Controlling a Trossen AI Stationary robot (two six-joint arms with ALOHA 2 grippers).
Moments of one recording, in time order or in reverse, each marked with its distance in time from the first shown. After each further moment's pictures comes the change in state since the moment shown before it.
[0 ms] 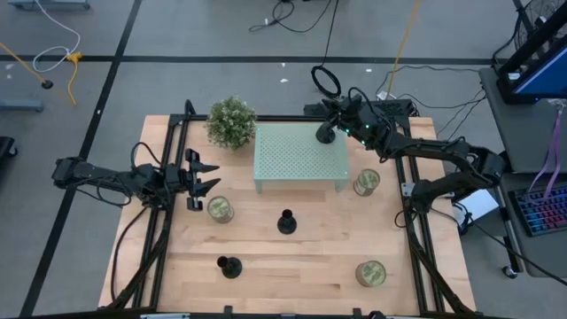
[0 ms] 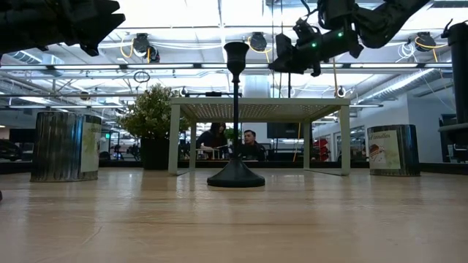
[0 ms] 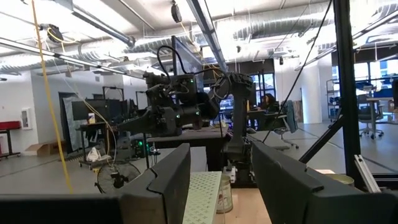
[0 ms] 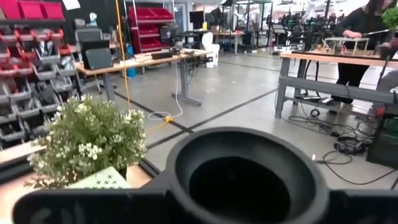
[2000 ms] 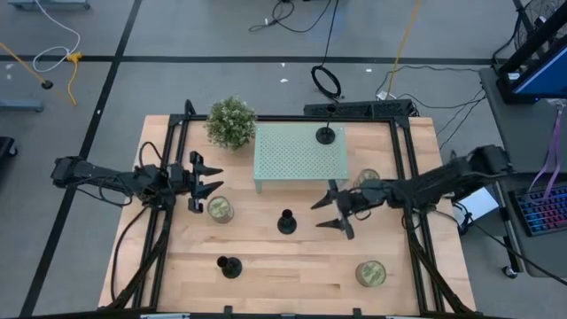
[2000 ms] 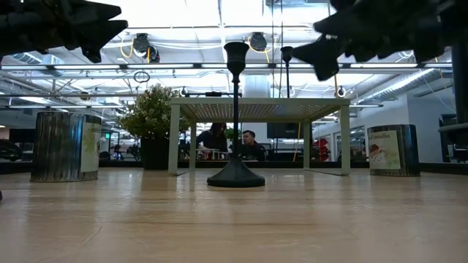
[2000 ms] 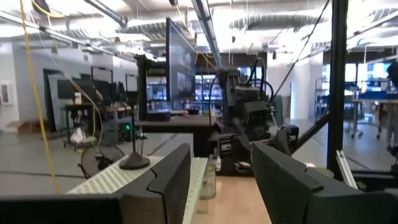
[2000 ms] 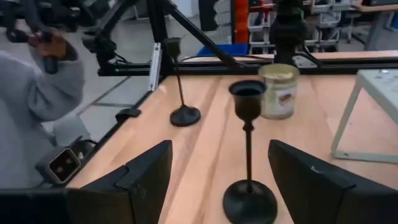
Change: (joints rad) left arm 0.000 0.038 0.008 -0.035 0.019 -0.102; right arm 0.693 -0.048 -0.346 0.157 -0.346 0.068
